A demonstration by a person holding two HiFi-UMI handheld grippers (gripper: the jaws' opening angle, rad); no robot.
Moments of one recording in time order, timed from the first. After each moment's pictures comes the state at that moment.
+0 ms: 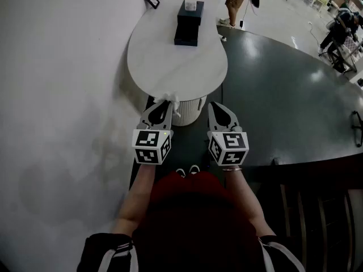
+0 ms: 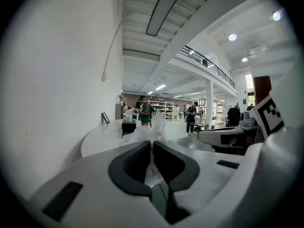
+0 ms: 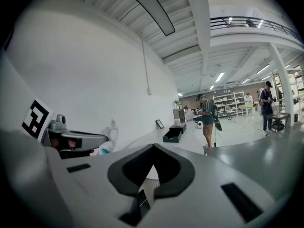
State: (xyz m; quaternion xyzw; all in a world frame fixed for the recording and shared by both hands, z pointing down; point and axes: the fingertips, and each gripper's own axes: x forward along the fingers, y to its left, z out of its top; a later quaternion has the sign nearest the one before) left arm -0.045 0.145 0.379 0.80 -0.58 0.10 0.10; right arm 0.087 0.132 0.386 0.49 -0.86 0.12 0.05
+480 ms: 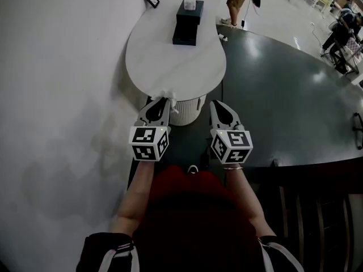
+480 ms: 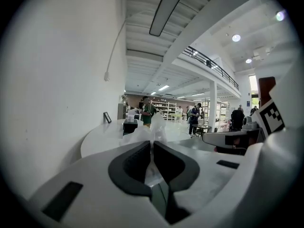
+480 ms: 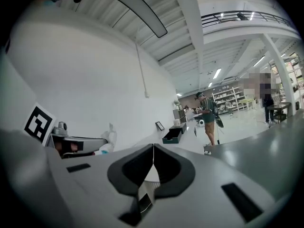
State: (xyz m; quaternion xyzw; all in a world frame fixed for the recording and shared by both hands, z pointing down) left arm -0.038 0.136 0.379 0.79 -0.60 0.09 0.10; right arm 0.109 0.122 0.388 0.48 -0.86 0.14 0.02
